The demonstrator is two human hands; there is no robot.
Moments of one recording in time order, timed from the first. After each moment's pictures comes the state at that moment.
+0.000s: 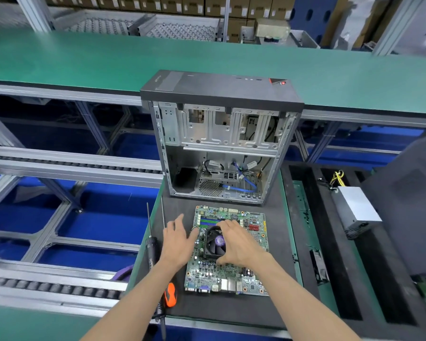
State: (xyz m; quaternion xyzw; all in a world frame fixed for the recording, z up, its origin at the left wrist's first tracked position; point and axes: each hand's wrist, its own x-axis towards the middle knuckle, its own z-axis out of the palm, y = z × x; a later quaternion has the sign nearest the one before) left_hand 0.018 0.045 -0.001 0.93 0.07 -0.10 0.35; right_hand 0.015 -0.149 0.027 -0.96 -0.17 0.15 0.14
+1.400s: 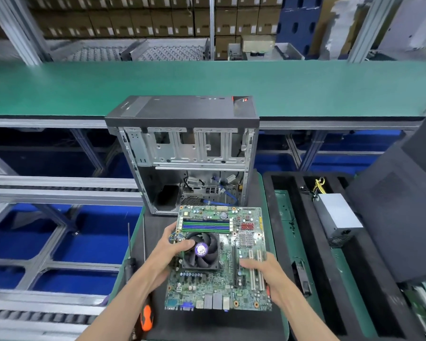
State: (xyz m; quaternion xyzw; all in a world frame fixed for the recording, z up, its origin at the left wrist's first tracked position) left_hand 0.021 0.006 0.044 0.66 0.11 -0.23 0.71; right_hand -0.038 -0.267 0.027 -0.64 0.25 0.21 0.70
